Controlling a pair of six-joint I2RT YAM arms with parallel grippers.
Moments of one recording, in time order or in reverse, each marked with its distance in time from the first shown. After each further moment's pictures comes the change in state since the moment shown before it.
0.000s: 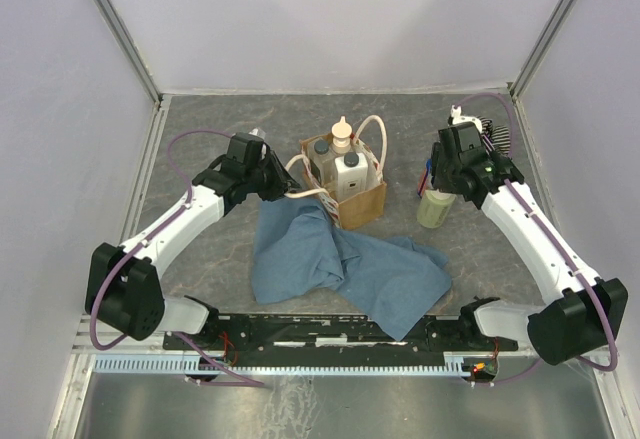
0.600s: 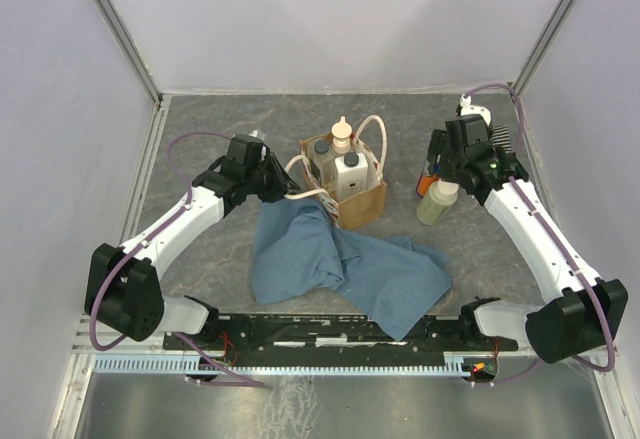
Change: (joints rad) left arm 0.000 -0.005 -0.012 0.001 -0.001 -0.003; right arm -0.036 0.009 0.006 0.087 0.025 0.012
